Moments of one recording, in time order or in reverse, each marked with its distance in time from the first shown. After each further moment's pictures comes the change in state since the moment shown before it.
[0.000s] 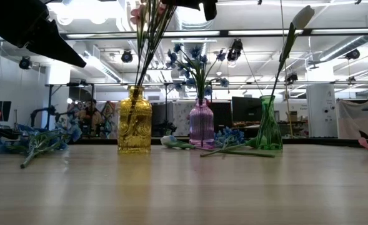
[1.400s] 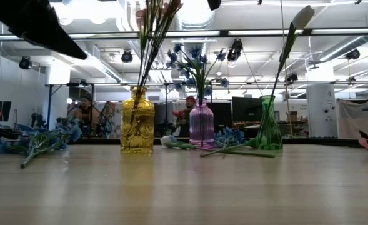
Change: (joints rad) left arm -0.002 -0.002 0.058 0.020 0.079 0.040; right arm 0.061 -0.008 0.117 -0.262 0.059 0.041
